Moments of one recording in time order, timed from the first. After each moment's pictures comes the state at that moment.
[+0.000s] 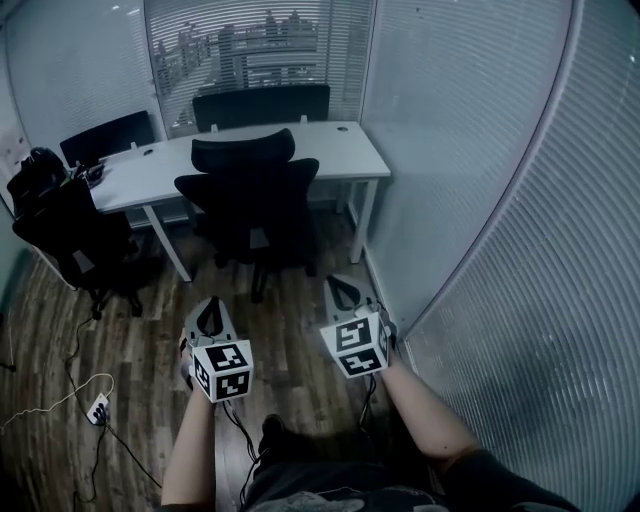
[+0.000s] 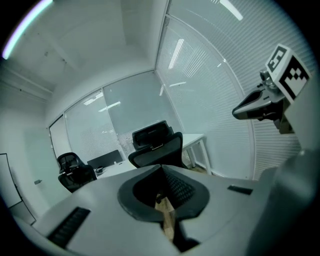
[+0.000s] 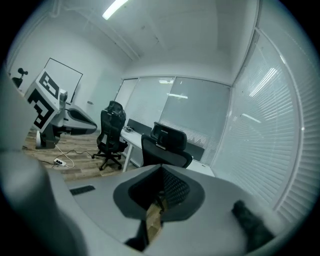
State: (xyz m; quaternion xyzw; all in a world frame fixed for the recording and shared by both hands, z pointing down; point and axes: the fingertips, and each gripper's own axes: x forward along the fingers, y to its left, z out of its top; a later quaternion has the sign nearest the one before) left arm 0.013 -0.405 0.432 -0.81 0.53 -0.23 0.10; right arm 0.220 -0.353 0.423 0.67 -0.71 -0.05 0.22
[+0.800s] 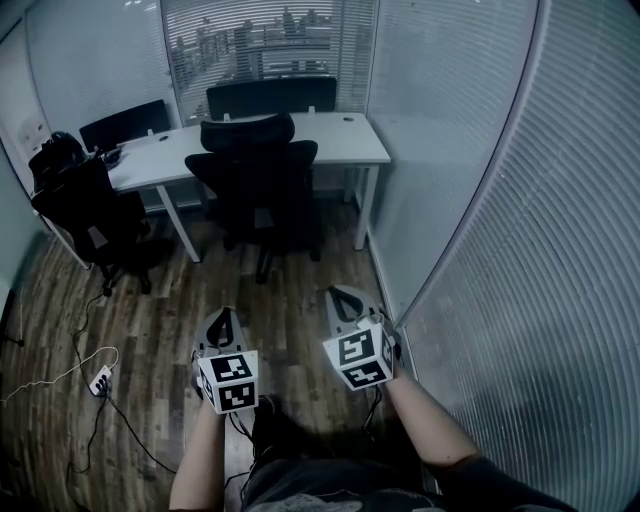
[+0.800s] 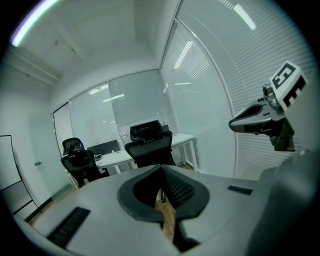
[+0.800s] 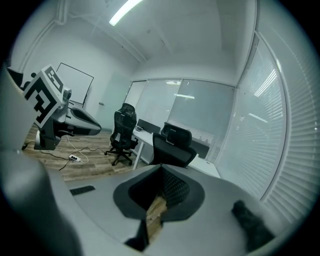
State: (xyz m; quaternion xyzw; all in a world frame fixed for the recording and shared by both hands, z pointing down) left arm 0.022 -0.251 0.448 -0.82 0.53 -0.21 0.04; right arm 0.211 -0.217 0.439 0.63 -0.74 -0.05 0.23
